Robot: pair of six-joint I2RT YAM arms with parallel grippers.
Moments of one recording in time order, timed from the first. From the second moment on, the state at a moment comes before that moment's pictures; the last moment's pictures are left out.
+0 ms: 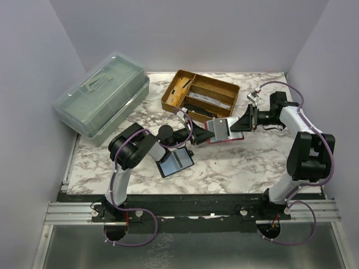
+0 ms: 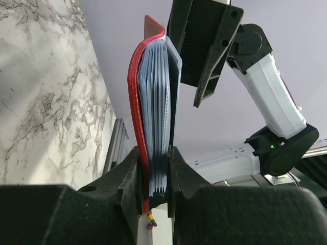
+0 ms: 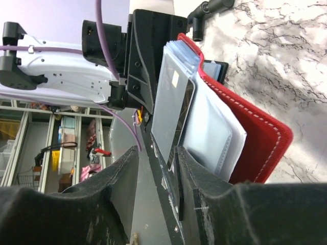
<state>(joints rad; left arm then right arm) -0.68 2.08 0.79 1.49 0.56 -1.54 -0.12 1.68 1.20 -0.90 -1.35 -0.25</state>
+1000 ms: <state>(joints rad) -0.73 2.08 0.86 1.46 0.56 -1.49 -0.10 1.71 1.18 -0.82 -1.33 -0.12</state>
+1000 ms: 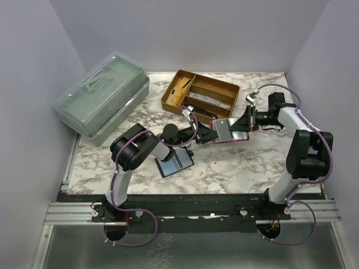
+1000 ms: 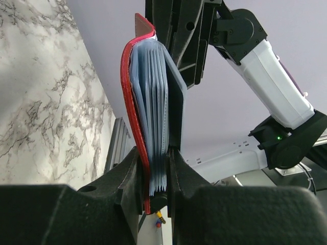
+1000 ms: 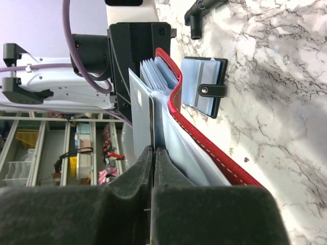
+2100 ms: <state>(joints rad) -0.68 2.08 0.65 1.48 0.54 -1.50 -0.23 1.71 1.11 -0.77 -1.29 -0.16</state>
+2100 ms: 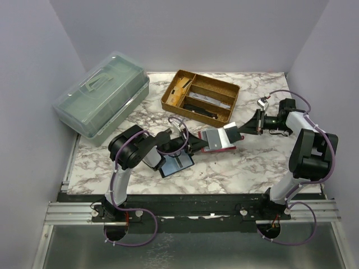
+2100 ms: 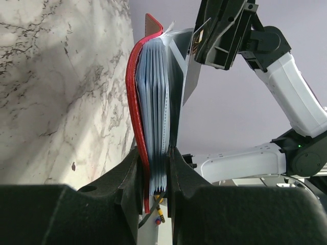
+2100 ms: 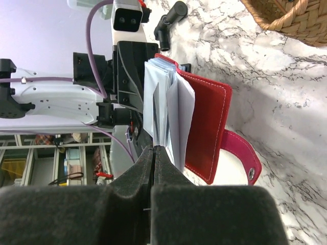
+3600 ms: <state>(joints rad) -0.68 2.13 0.57 1.48 0.53 -1.48 0.00 2.44 2.22 -1.05 -1.15 -0.45</state>
